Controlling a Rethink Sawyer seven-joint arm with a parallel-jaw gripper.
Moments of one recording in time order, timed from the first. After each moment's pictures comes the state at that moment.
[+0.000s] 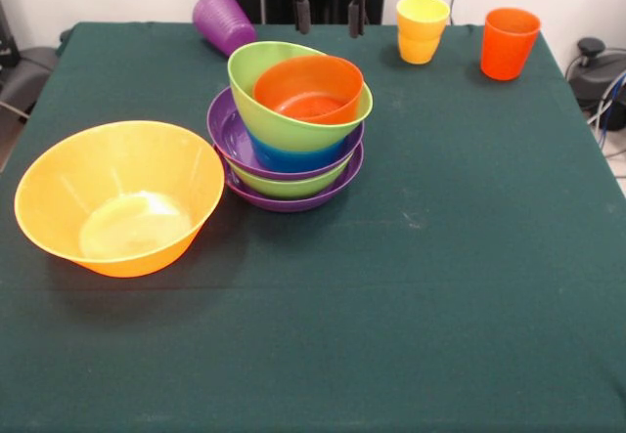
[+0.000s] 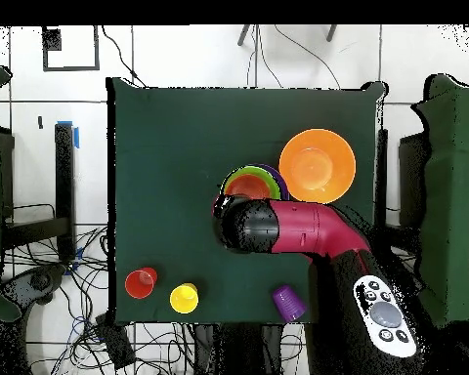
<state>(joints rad) -0.51 -0.86 0.30 1.88 -0.24 0.56 1.92</state>
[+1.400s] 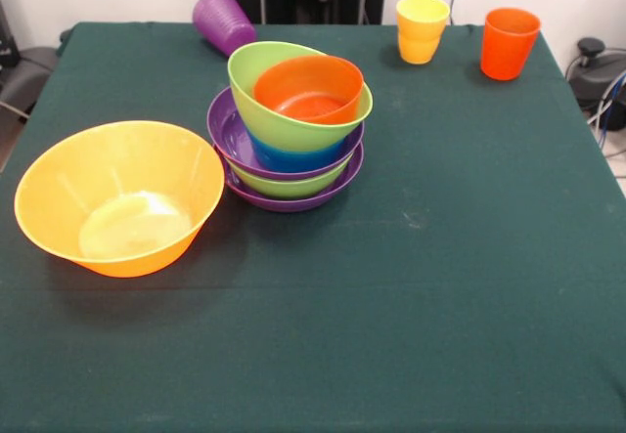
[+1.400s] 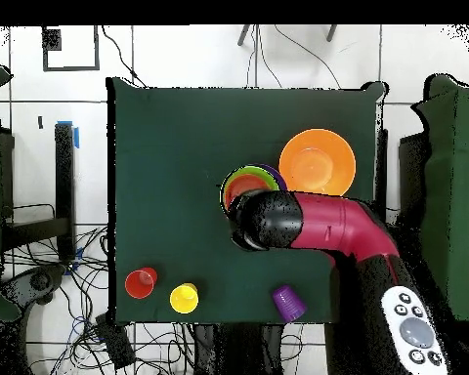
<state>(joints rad) -0.56 -0.92 0.32 1.83 -0.23 0.76 1.92</state>
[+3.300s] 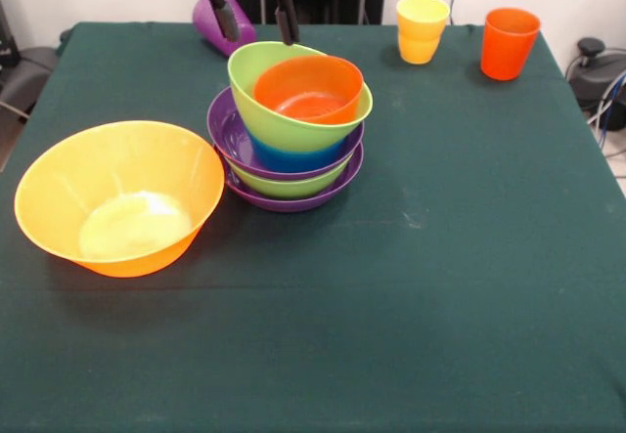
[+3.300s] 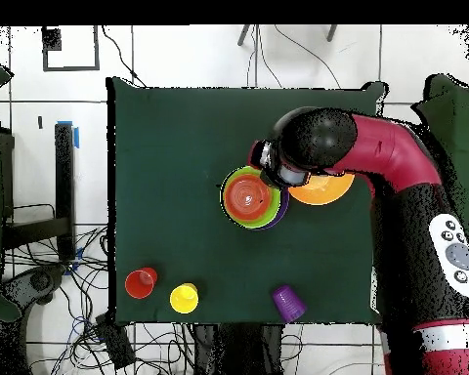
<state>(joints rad) -0.66 -0.70 0.50 1.43 -0.26 1.11 1.92</state>
